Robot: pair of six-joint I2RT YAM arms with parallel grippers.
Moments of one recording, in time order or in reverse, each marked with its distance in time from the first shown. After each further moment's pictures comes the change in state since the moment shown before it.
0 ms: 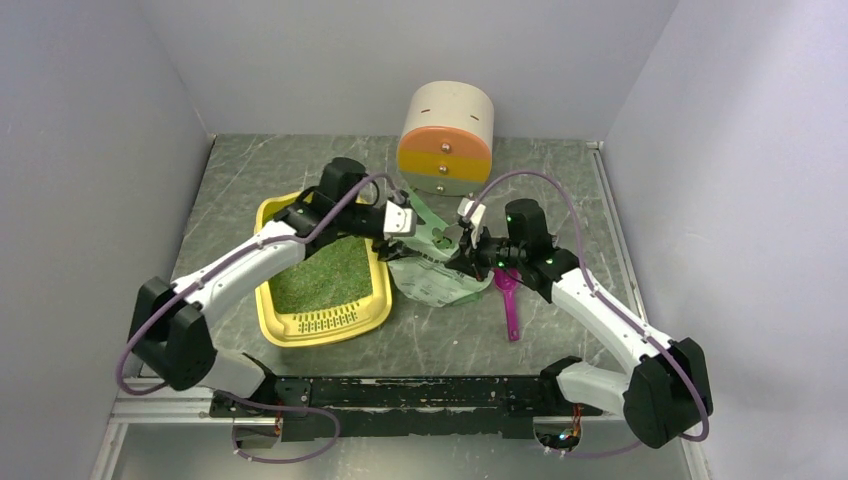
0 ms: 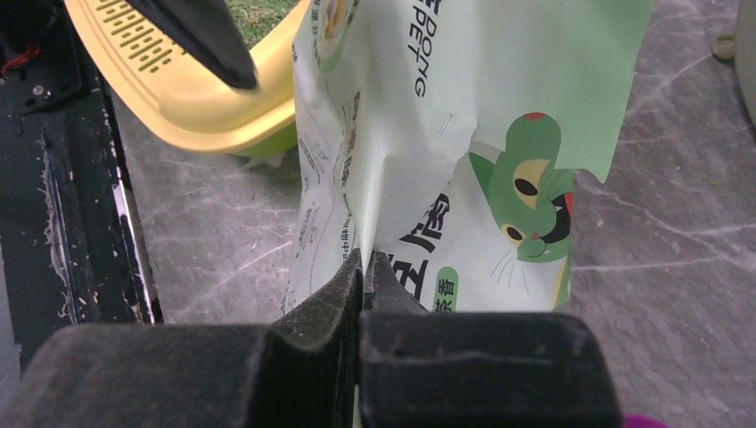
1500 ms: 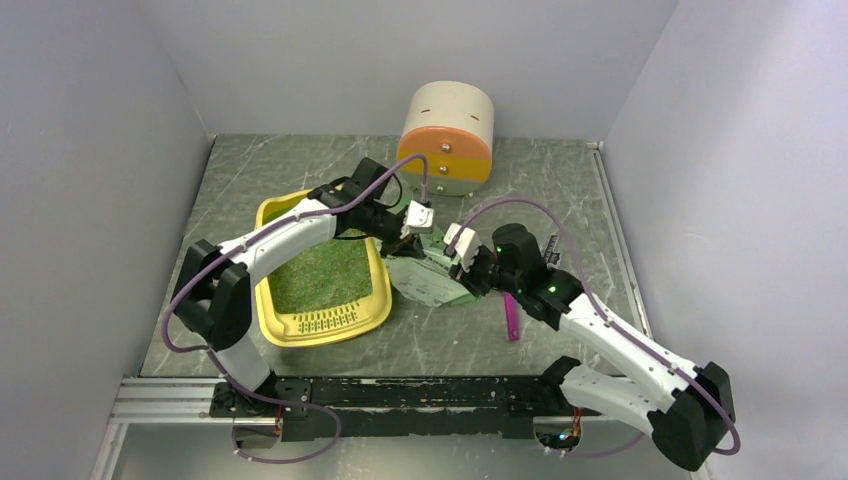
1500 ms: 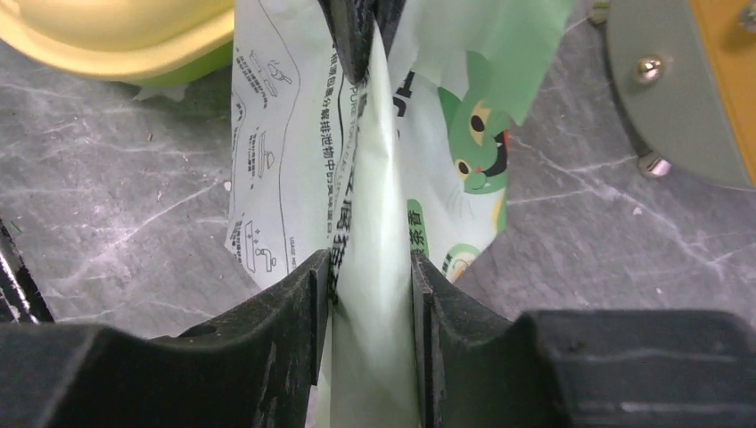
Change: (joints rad) left arm -0.037 0.285 0.202 -0.339 -0.009 0.077; right arm 0.227 -0.154 -0.054 -0.103 0.461 -0.130
